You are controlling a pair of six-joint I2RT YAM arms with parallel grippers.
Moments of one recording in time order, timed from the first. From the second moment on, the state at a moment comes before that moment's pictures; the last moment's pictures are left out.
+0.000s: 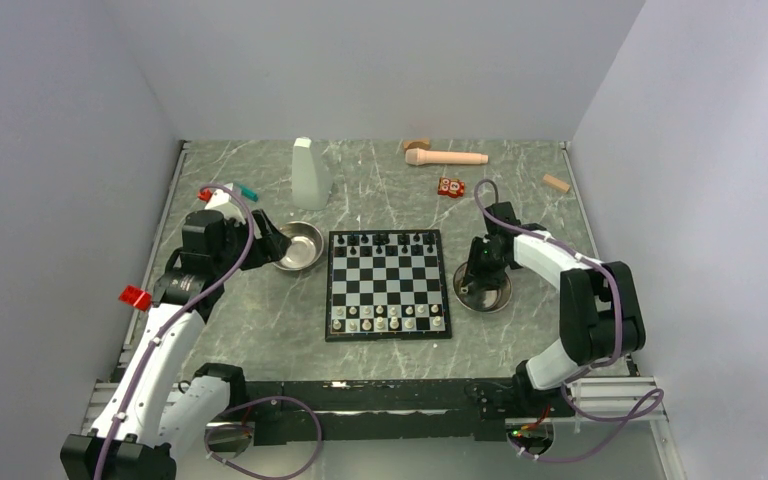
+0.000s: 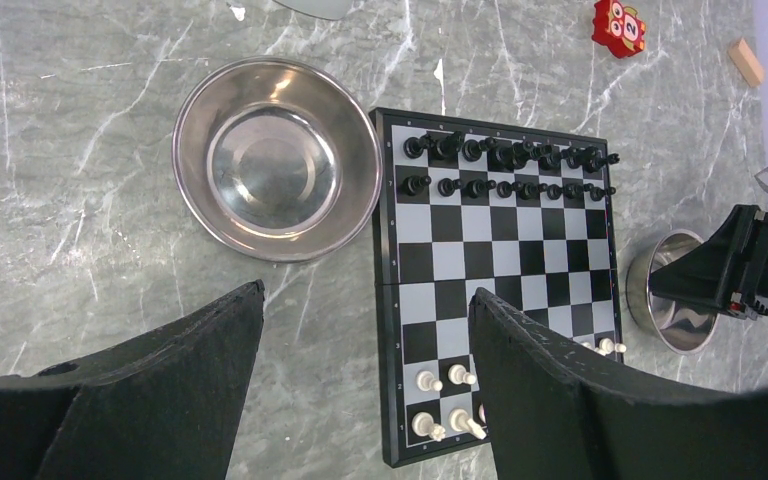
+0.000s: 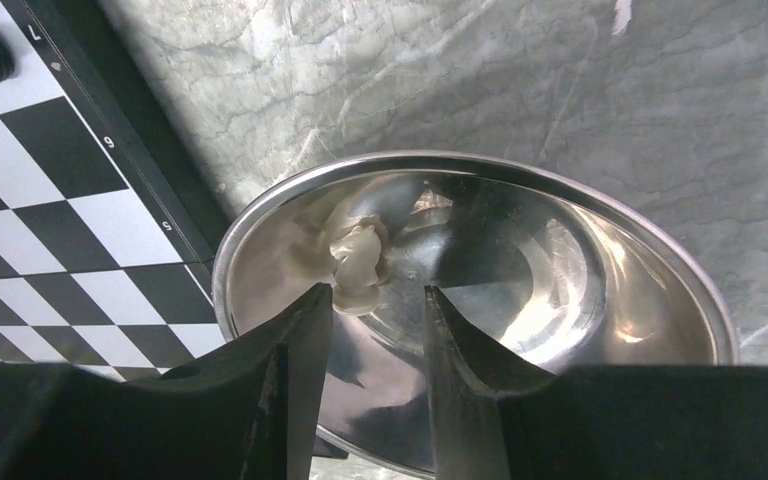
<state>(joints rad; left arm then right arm) -0.14 0.85 0.77 -0.45 0.17 -0.45 0.19 1.54 0.85 -0.58 -0.12 0.50</state>
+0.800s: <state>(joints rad) -0.14 0.84 0.77 -0.45 0.17 -0.45 0.22 1.58 0.85 -0.58 -0.13 0.50</state>
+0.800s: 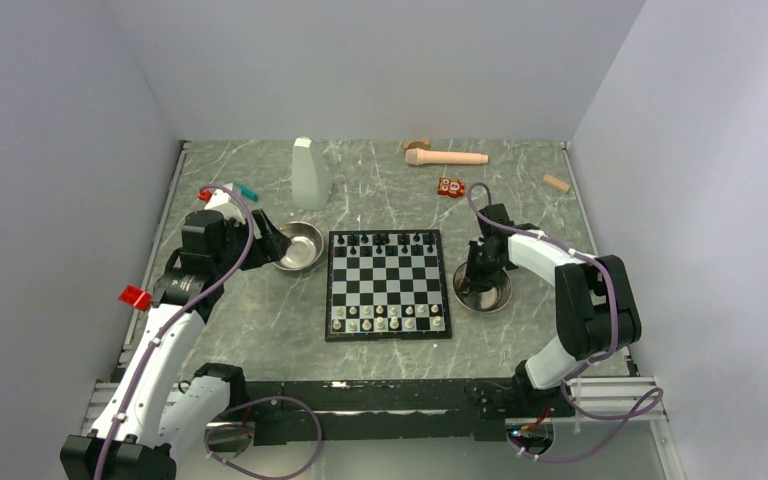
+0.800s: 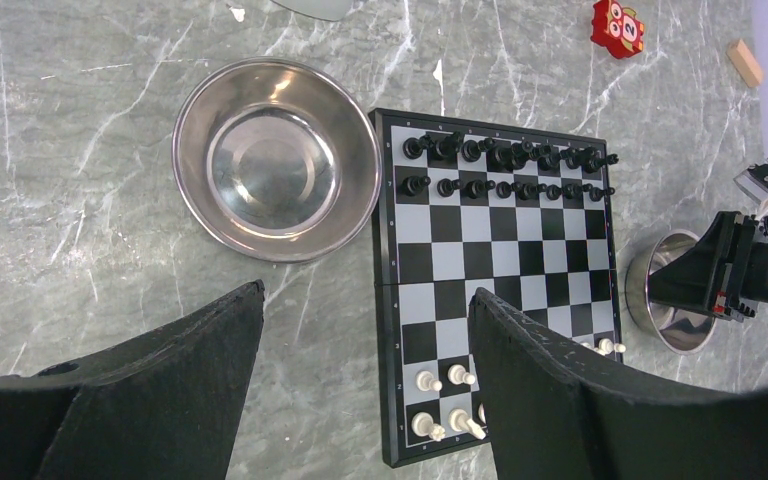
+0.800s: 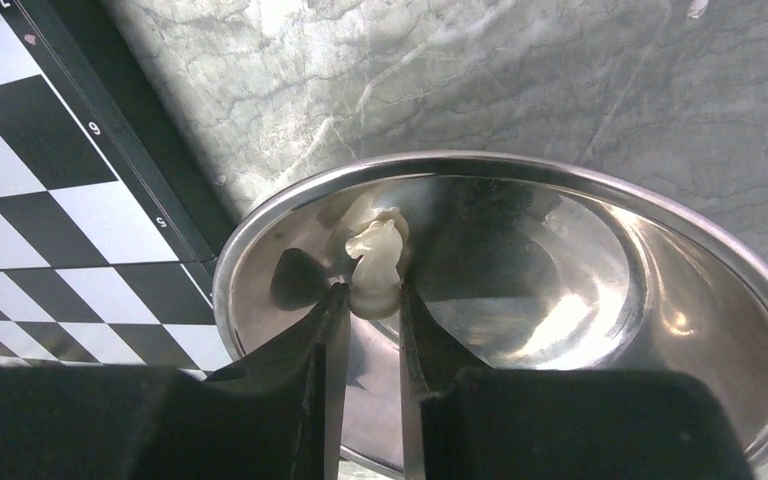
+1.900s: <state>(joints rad) -0.37 1.05 0.93 -0.32 0.35 -0.57 0.33 0.81 0.56 -0.28 -0.23 0.34</state>
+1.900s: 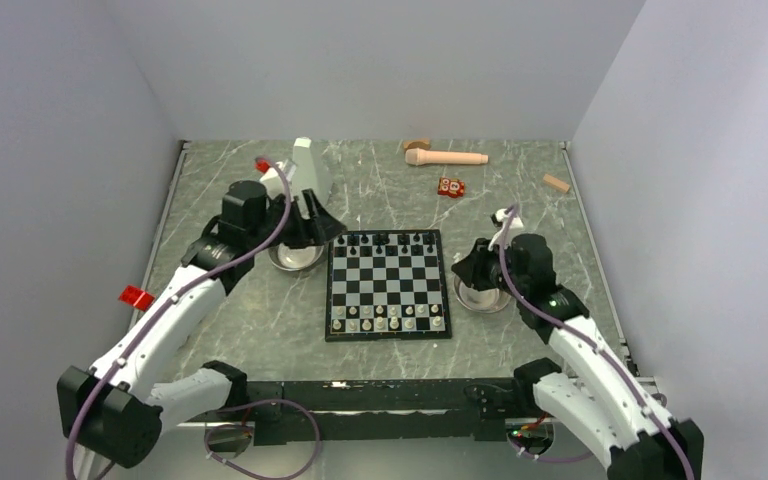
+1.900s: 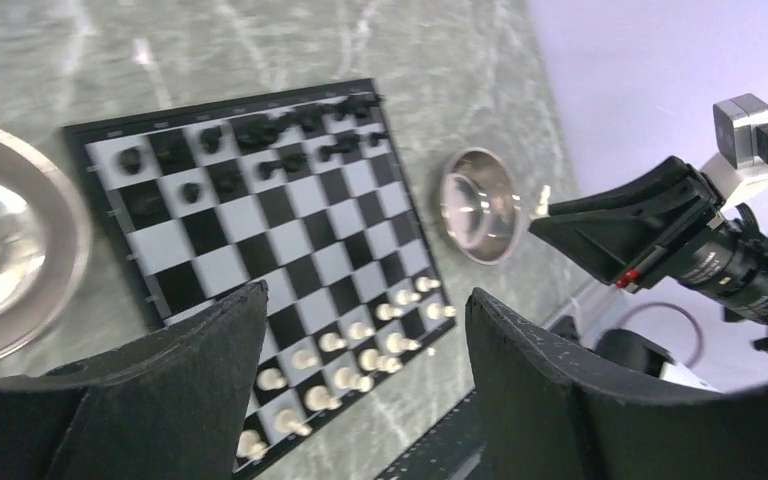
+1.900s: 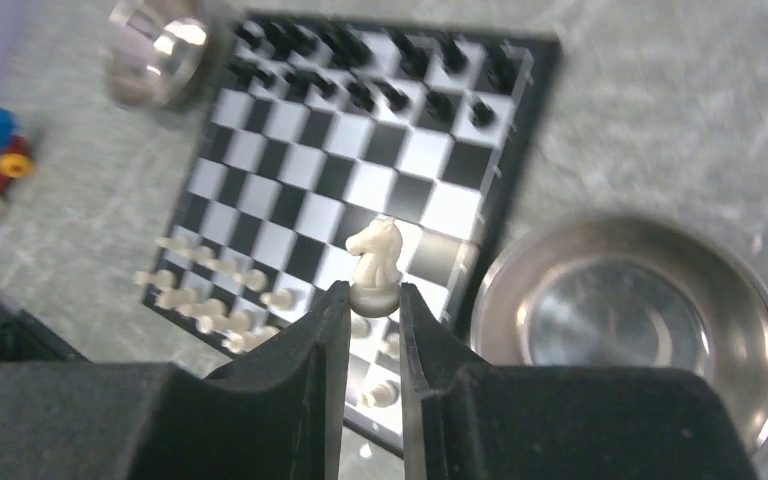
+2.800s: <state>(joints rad) -0.81 1.34 1.26 -0.25 0.33 -0.69 0.53 0.69 0.59 0.02 -0.50 0.30</state>
